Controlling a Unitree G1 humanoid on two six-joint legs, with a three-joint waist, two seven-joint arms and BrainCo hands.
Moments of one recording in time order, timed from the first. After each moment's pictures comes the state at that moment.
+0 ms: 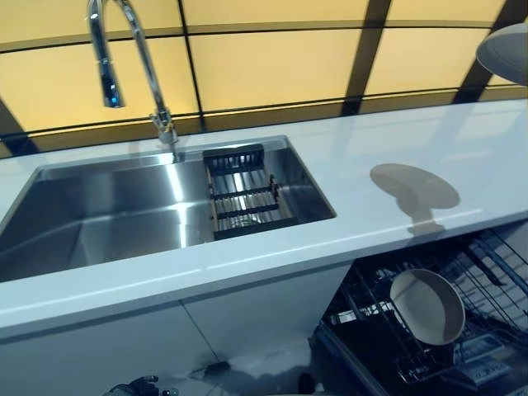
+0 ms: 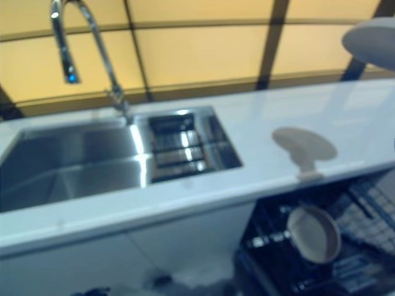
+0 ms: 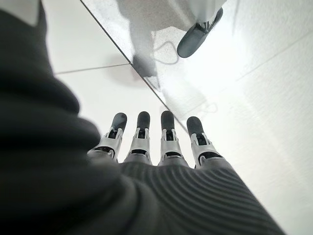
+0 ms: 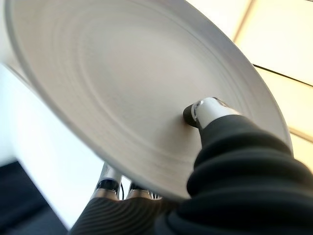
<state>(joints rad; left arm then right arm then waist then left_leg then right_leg) 0.04 0.48 -0.28 1.09 0.06 0.04 -0.17 -0.99 -1.45 0.57 0.53 -0.41 0.06 -0.15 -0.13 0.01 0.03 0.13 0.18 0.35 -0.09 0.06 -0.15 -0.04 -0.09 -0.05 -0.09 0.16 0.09</state>
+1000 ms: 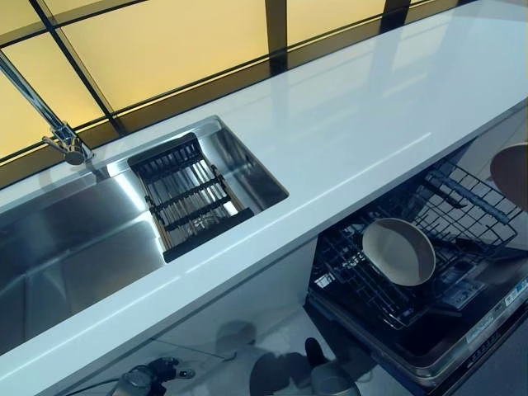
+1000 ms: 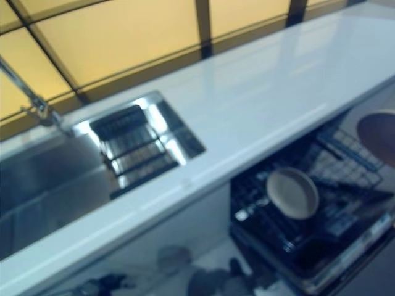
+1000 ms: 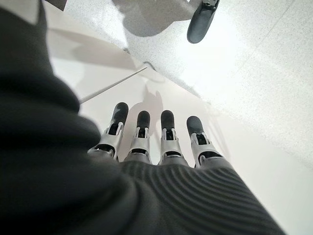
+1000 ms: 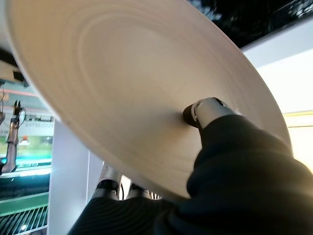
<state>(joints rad) -0.05 0.42 -0.30 1.09 0.06 0.07 -0.17 -0.24 -1.33 -0.04 0.48 -0.37 0.06 0.02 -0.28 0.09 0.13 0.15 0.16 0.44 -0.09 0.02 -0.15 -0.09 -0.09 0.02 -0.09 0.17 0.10</state>
